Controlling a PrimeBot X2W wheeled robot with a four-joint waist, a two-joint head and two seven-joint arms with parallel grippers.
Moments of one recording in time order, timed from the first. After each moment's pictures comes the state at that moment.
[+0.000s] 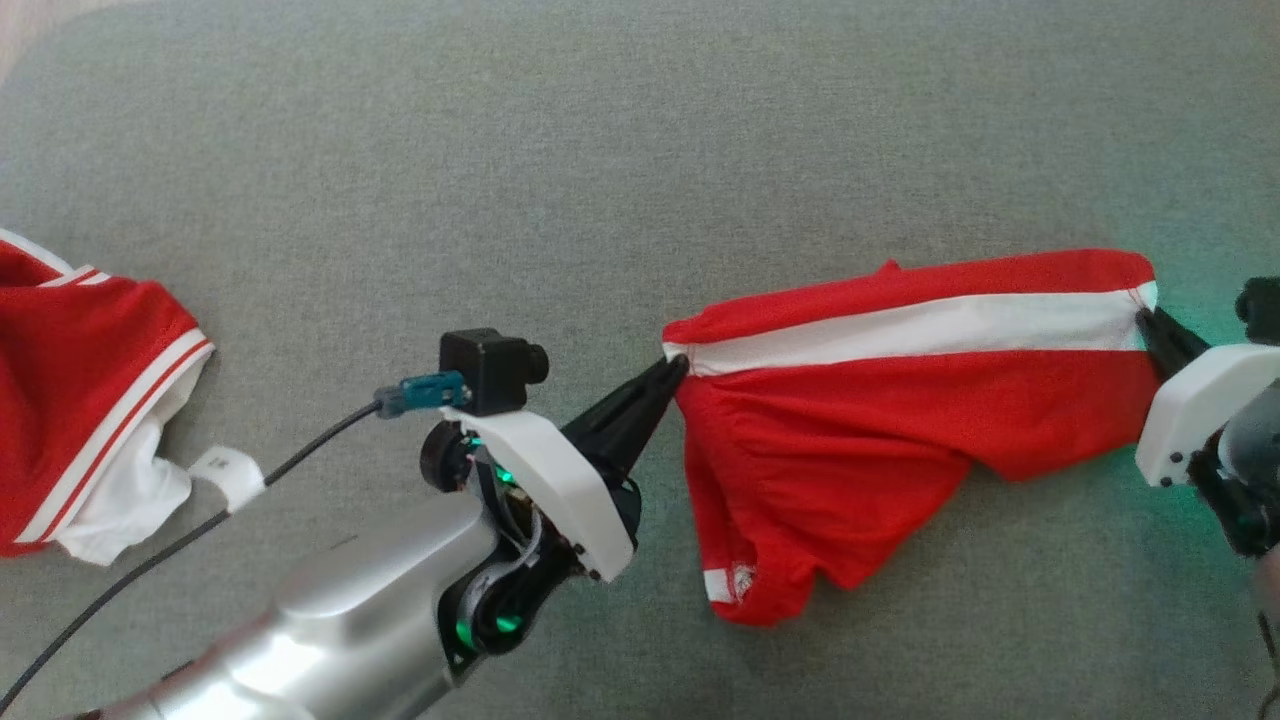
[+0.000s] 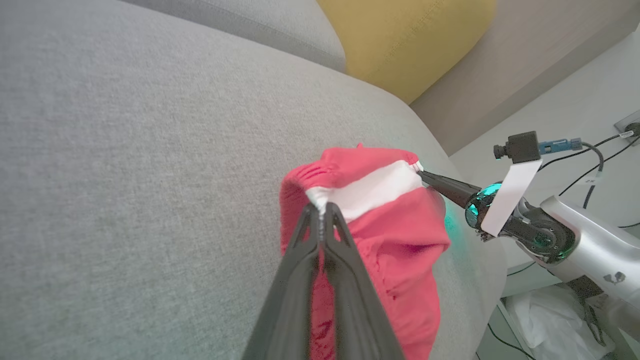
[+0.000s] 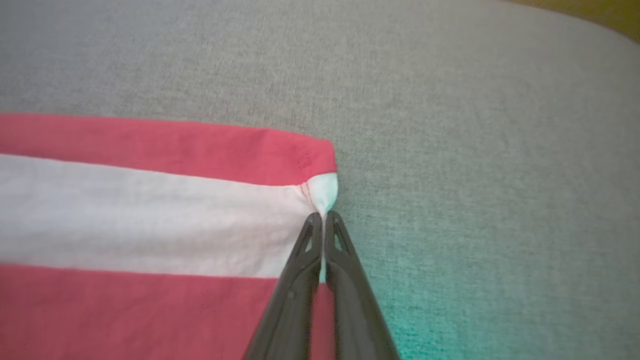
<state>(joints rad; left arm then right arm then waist) -0.71 0.38 -1.21 0.15 -1.31 0.04 -0.02 -0.40 -0.42 0.13 0.56 0.34 0.13 0.26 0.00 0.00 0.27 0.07</state>
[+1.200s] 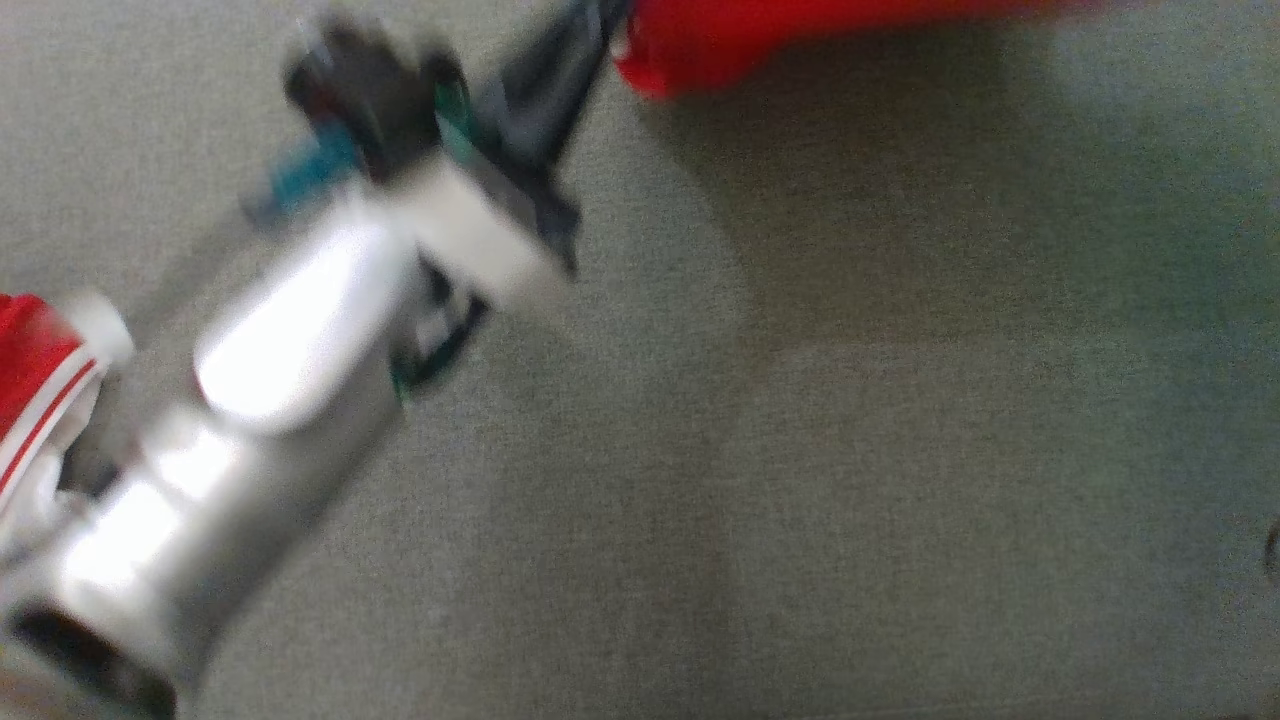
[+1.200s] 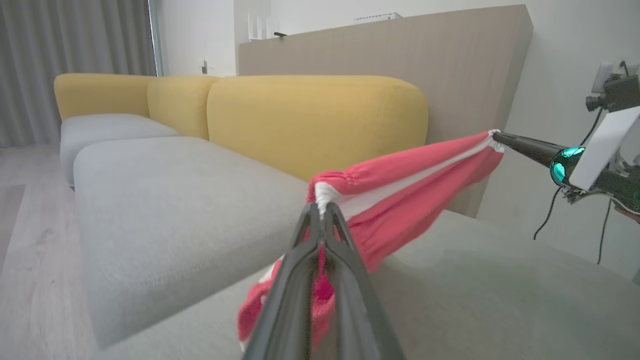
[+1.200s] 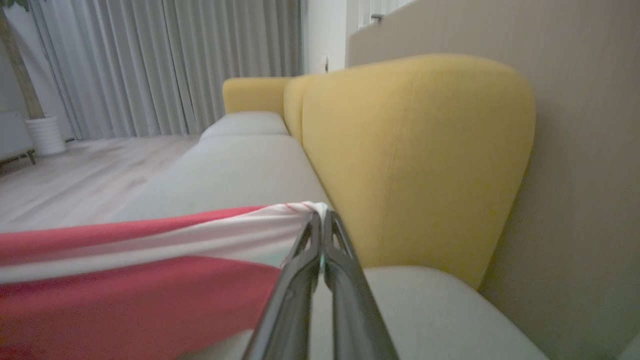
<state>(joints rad) -1.04 0.32 -0.98 0.40 -0.78 -0.09 -0.25 -0.66 -0.27 -0.30 0.26 0.16 0.13 0.04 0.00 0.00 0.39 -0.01</state>
